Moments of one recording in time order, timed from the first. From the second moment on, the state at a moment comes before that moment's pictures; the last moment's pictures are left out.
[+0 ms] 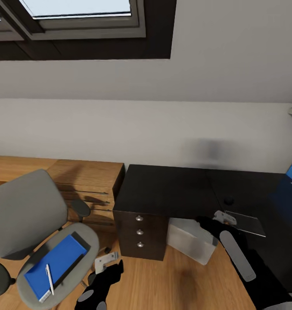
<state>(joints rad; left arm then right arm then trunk) -0.02 -0.14 -0.22 -1.43 0.35 0.40 0.46 -0.42 -0.18 0.15 -1.34 -0.84 0.57 -0.55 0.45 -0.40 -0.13</state>
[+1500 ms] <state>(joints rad) -0.02 -0.12 -0.22 -1.37 0.35 0.40 0.48 -0.39 -0.18 0.12 -1.26 -0.64 0.55 -0.55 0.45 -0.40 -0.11</state>
